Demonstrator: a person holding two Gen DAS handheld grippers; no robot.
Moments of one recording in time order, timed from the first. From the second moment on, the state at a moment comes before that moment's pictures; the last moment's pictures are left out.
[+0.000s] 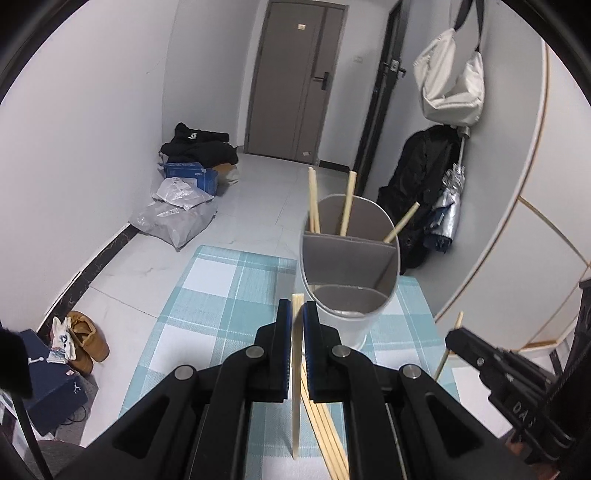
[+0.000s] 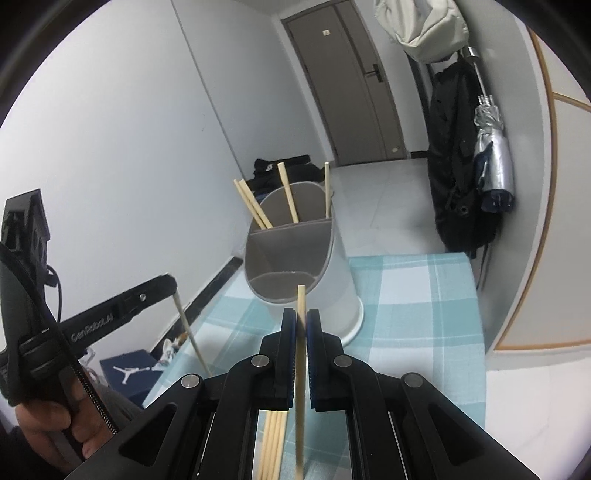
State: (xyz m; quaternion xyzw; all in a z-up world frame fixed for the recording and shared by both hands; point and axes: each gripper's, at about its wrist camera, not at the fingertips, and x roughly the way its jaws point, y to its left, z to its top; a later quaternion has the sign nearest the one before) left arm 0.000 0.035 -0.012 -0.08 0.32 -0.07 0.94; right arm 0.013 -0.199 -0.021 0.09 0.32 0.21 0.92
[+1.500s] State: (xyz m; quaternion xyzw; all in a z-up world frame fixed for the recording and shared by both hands) left arm 0.049 0.033 0.121 -0.09 0.23 -0.13 0.96; right arm 0.057 -0.198 0.119 0.08 0.20 0.22 0.95
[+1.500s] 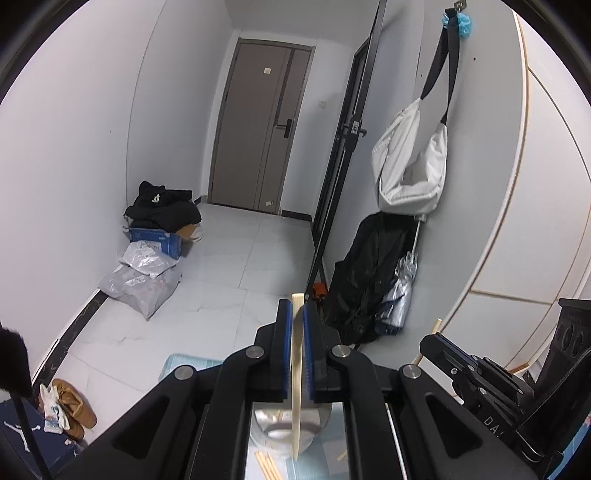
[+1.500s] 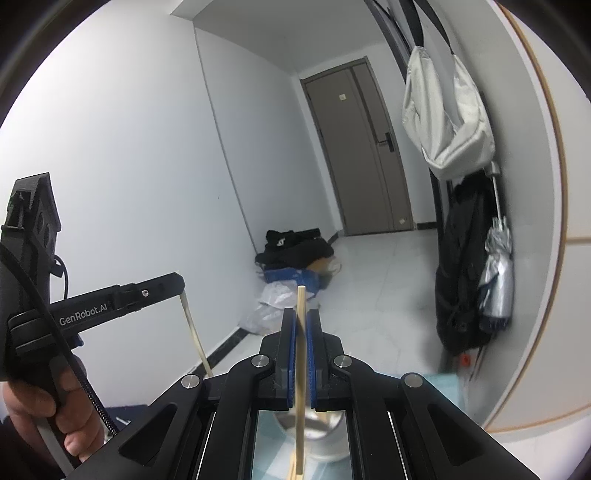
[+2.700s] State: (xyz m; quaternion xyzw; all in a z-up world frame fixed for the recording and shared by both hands) left arm 0.154 0.043 0.070 -0.12 0.25 -0.15 0.95; right arm 0.180 -0.163 0.080 0.01 0.21 0.24 0.95
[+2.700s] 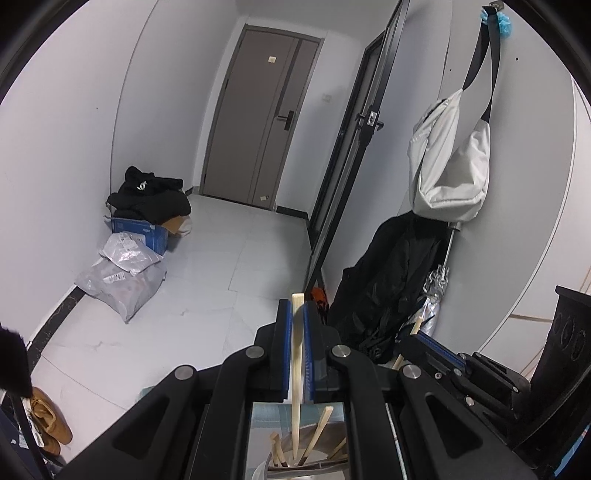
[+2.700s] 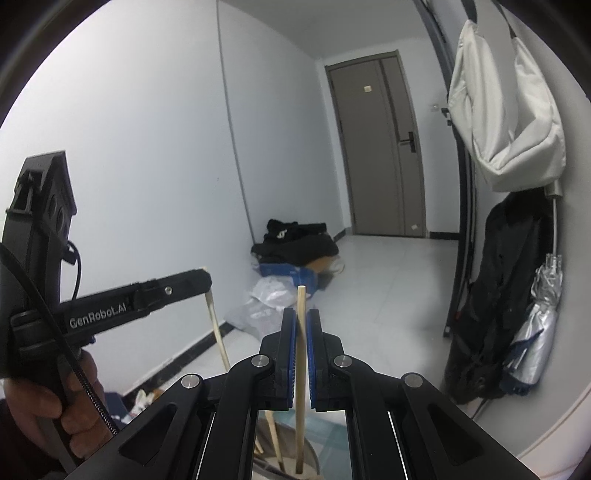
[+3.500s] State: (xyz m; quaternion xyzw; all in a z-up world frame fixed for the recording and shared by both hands) left arm 0.150 0.029 0.037 -0.07 0.34 -0.18 0.92; right arm 0.169 -0.159 0.034 0.02 0.28 0.25 0.92
